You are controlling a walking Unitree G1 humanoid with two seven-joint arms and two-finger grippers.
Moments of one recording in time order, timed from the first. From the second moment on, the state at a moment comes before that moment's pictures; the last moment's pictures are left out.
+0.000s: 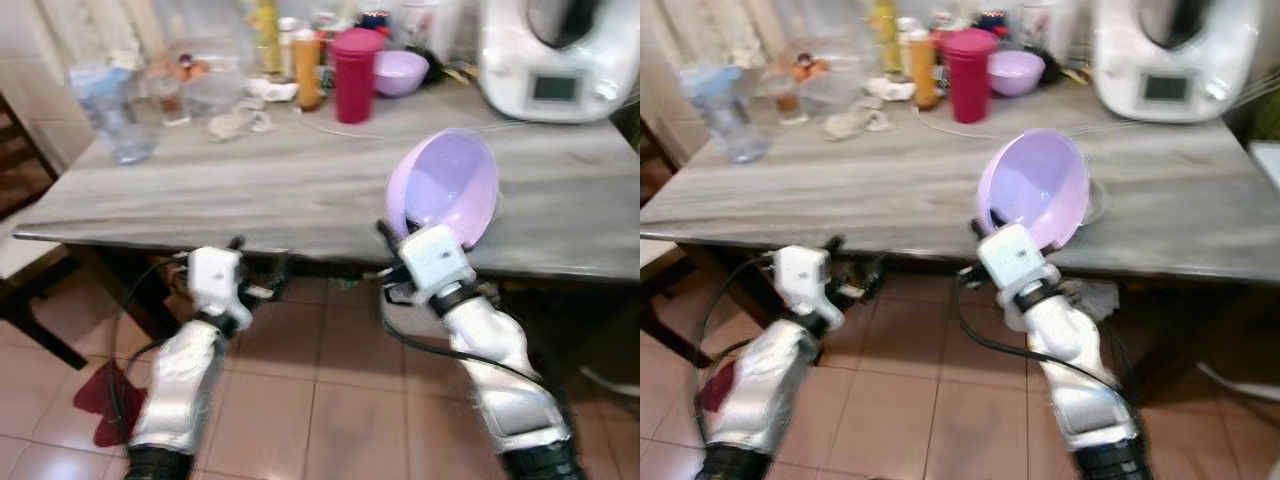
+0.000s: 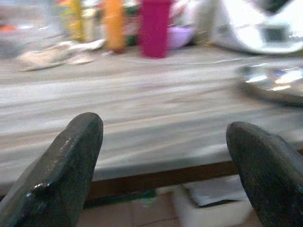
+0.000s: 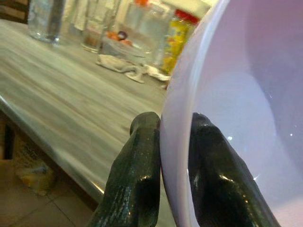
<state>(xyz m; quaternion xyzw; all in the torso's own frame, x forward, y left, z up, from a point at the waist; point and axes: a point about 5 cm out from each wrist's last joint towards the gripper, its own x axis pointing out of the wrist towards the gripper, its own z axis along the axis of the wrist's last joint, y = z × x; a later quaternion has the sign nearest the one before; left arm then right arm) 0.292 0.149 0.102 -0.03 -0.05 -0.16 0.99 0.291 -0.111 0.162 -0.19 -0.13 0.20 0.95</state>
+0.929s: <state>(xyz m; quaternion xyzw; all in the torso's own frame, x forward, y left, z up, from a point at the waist) 0.266 0.172 0.100 -0.03 -0.06 -0.10 0.99 0.275 -0.195 0.162 -0.13 -0.09 -0.03 0.99</state>
